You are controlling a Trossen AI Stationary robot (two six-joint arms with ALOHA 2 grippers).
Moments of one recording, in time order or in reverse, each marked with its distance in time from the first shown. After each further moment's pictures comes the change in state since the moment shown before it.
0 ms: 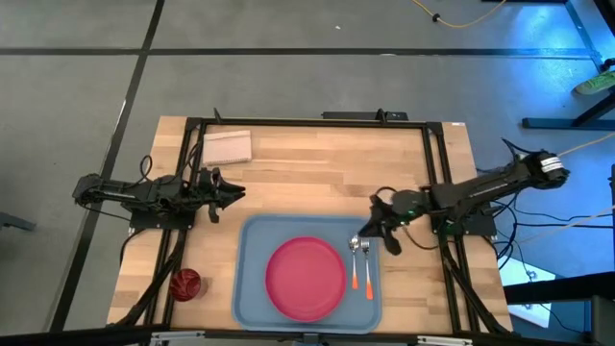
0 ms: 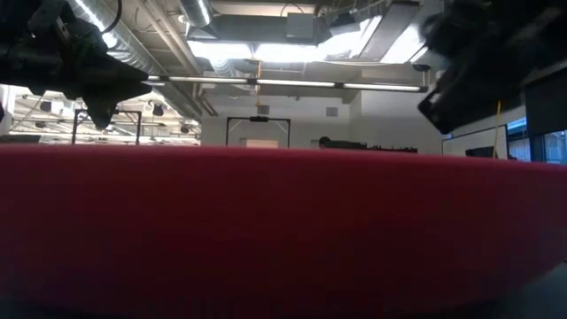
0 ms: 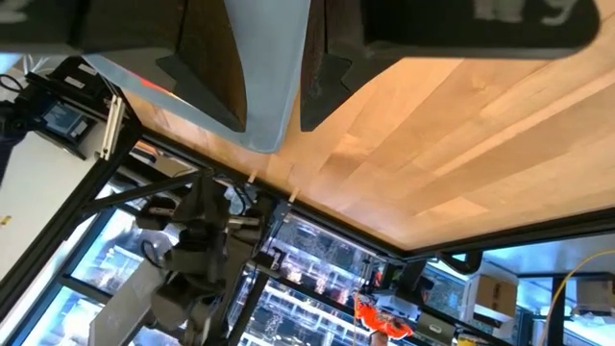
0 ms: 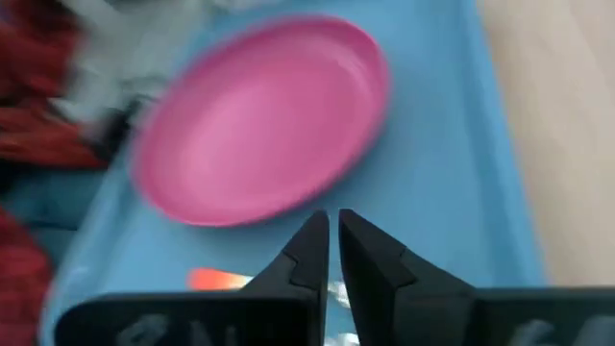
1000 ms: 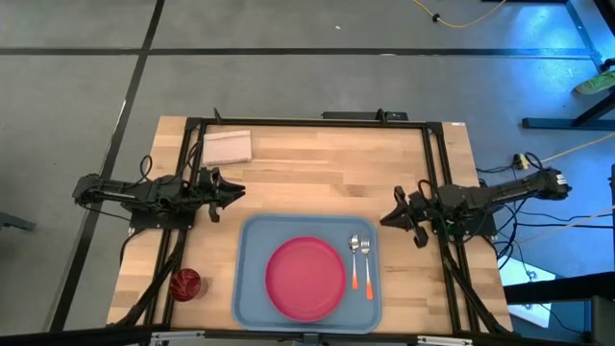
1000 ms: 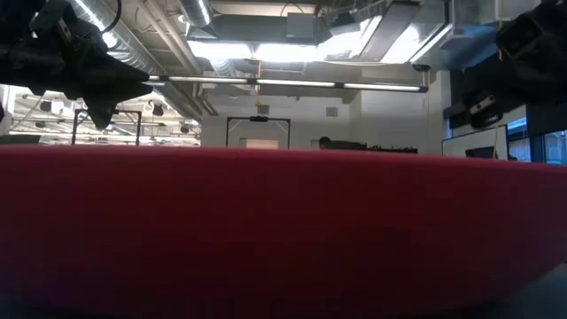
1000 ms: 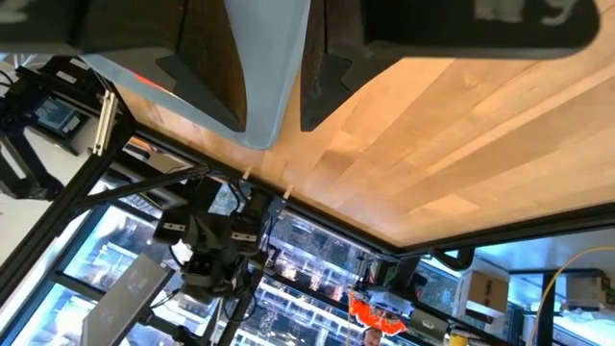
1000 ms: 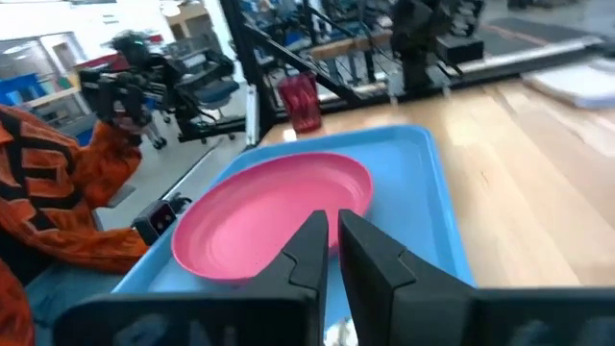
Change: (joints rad) left arm 0.000 0.000 0.000 0.000 -0.019 0.003; right arm -0.010 -0.720 -0.434 0.207 0.059 -0.044
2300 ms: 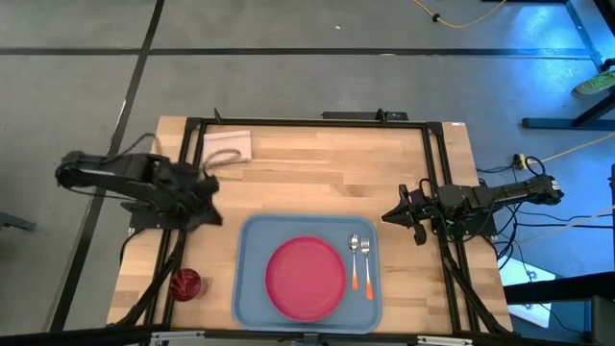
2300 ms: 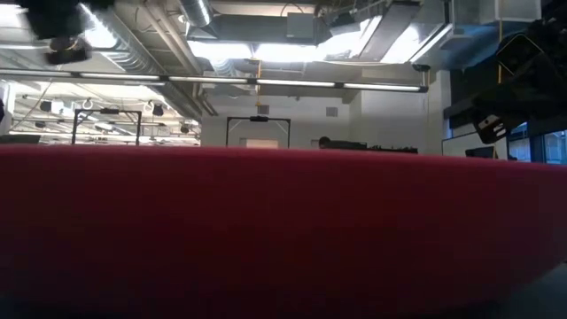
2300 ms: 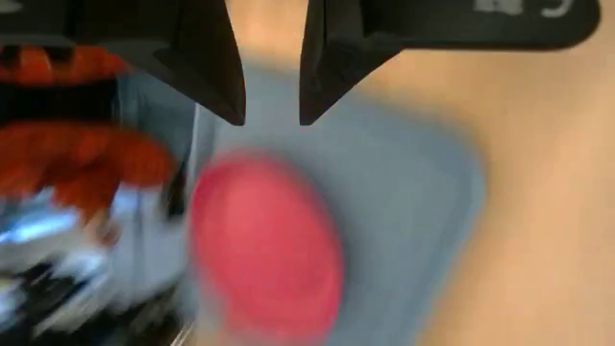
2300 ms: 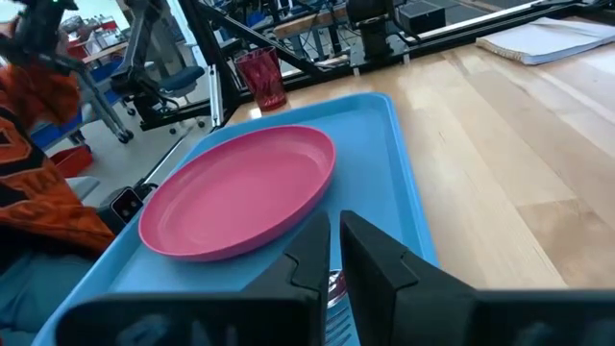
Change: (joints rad) left arm -0.035 0.544 0.745 -0.892 0.537 -0.291; right arm -0.011 -0.170 0.005 -0.271 0.075 0.050
